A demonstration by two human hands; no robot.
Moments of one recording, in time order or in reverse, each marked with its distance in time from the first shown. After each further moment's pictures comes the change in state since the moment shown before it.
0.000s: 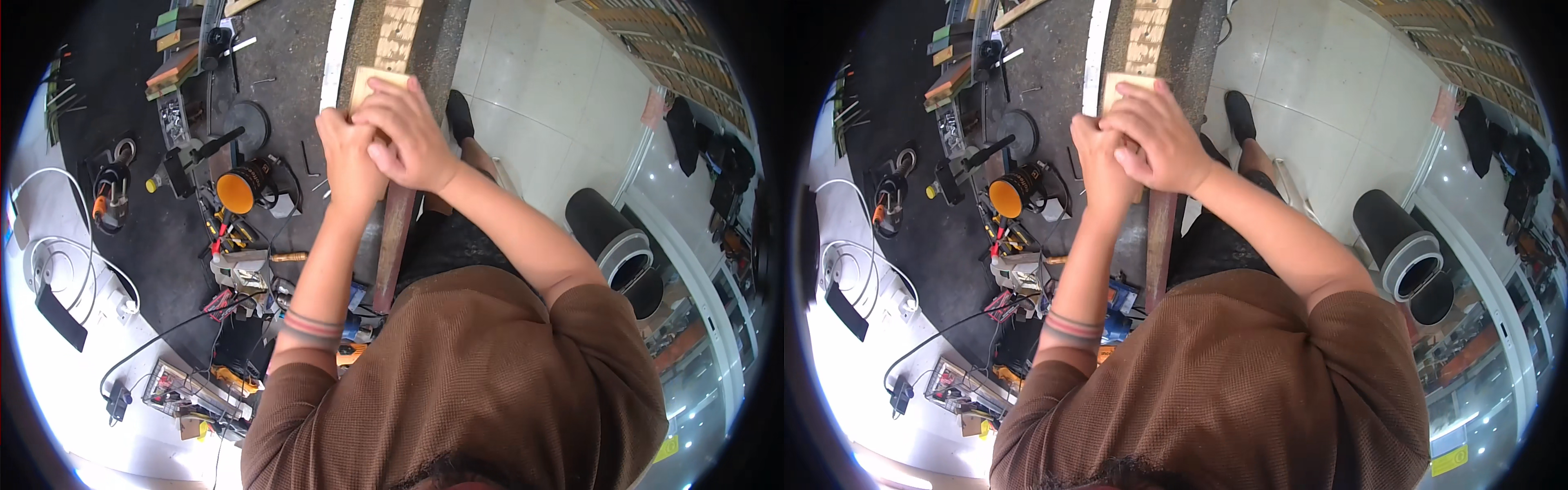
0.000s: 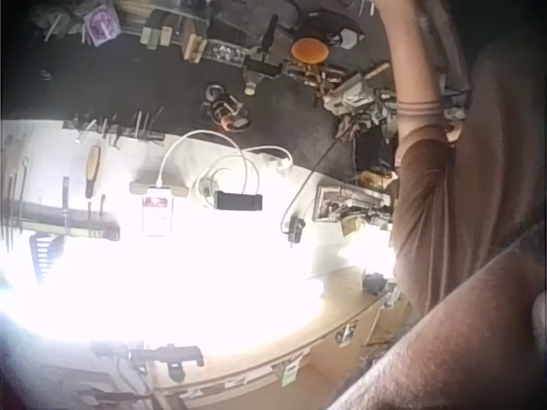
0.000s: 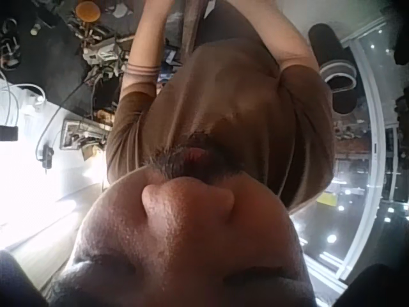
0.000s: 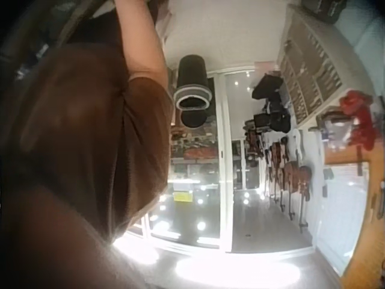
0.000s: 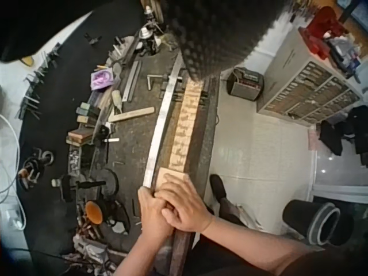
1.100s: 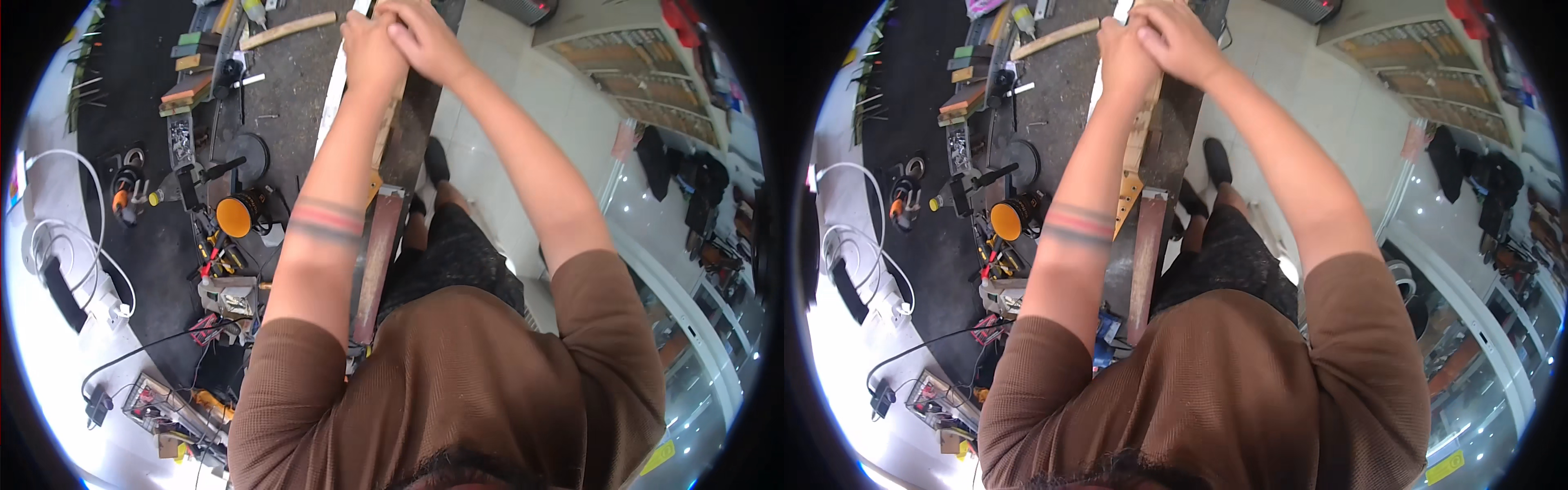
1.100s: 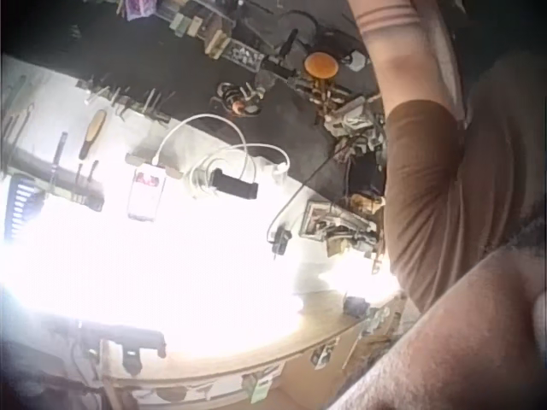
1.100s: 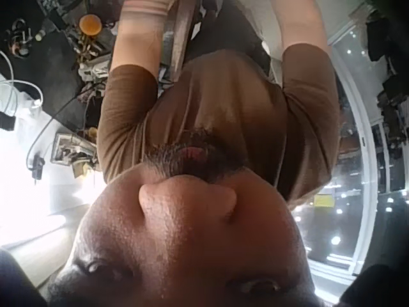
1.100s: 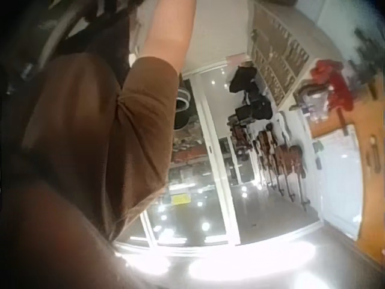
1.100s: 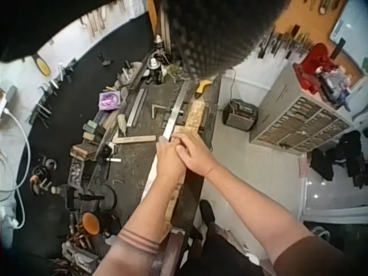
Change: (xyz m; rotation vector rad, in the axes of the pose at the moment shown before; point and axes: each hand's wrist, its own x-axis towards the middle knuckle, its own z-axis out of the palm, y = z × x) left_hand 0.192 -0.004 0.038 0.054 0.193 -0.037; right_hand 0.160 0.116 -0.039 -0.069 -0.045 -0.117
